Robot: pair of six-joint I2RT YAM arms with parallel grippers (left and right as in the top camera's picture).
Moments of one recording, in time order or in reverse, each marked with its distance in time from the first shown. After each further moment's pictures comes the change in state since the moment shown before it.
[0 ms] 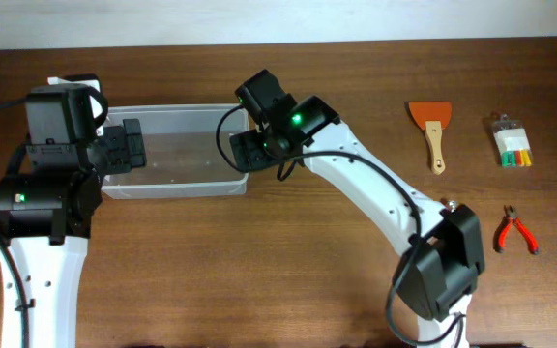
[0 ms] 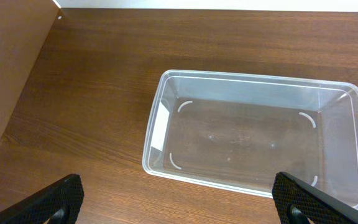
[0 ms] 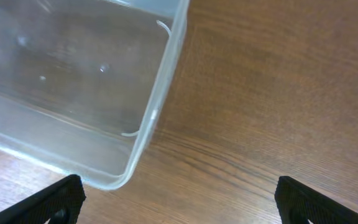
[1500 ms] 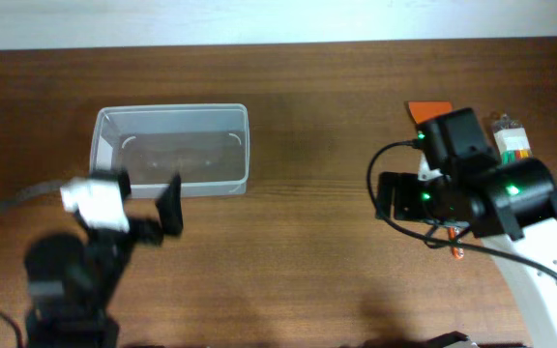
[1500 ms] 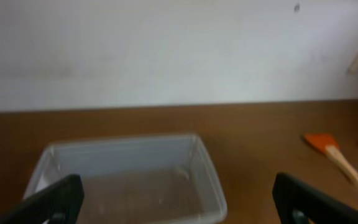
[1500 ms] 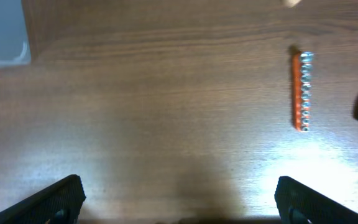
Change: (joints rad) left arm 0.000 -0.638 -0.645 0.564 0.468 -0.042; right arm -0.348 -0.734 -0.382 -0.457 0.001 0.065
